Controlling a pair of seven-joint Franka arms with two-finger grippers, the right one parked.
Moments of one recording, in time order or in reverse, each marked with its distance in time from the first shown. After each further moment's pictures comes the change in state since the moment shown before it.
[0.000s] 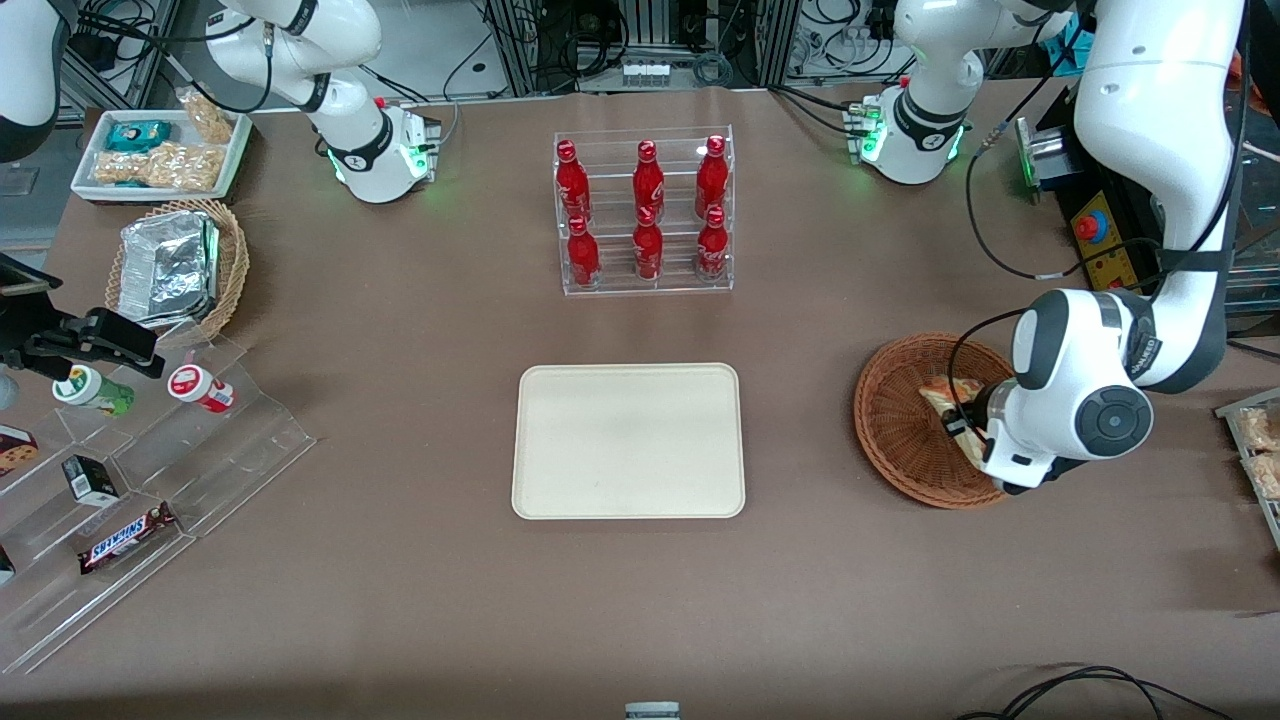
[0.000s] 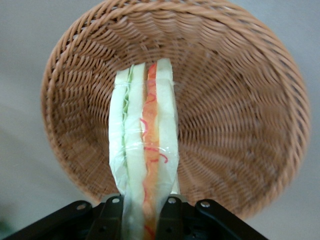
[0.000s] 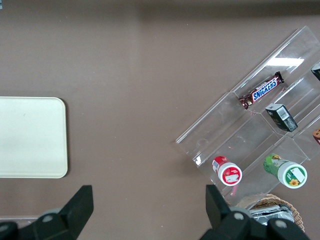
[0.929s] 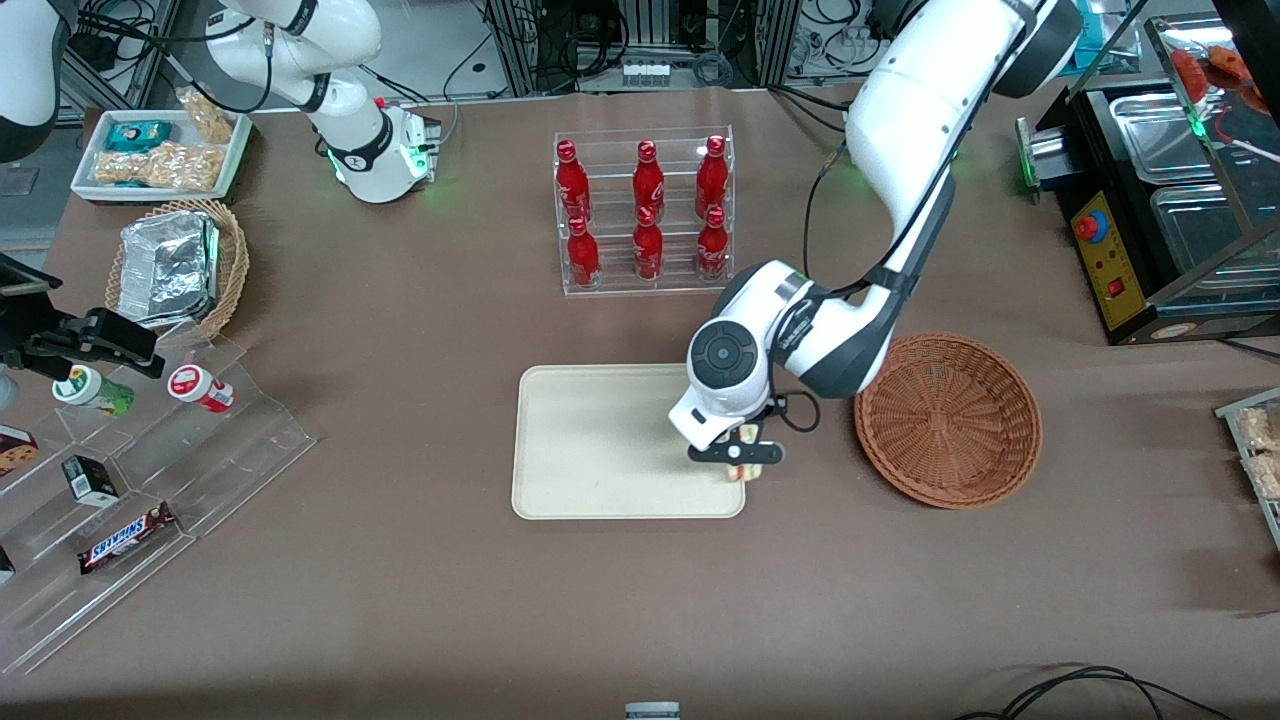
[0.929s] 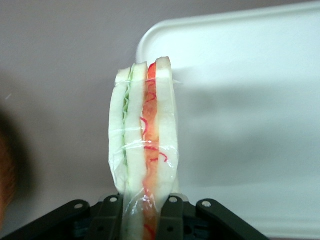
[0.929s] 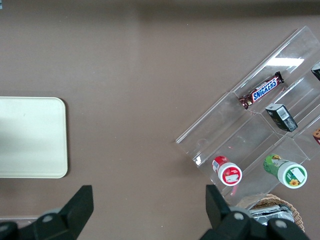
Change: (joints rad) arm -0.496 0.262 -0.022 0.287 0.071 0.223 -0.053
